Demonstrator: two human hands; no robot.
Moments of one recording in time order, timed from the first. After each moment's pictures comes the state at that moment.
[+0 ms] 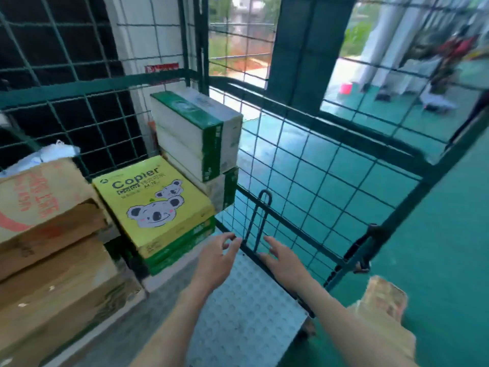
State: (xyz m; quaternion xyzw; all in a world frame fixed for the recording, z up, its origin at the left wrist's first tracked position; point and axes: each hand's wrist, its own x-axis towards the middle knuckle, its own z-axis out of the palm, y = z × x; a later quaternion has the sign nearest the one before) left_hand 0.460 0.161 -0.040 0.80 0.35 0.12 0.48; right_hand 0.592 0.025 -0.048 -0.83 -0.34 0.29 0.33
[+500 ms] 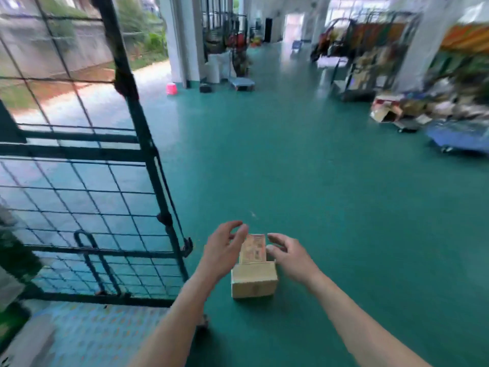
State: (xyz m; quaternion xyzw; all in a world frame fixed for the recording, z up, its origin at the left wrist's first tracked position) left_hand 0.667 -0.265 0.026 0.86 0.01 0.00 0.52; right_hand 0.685 -0.452 -0.010 -0.85 -0.01 0.12 0.52
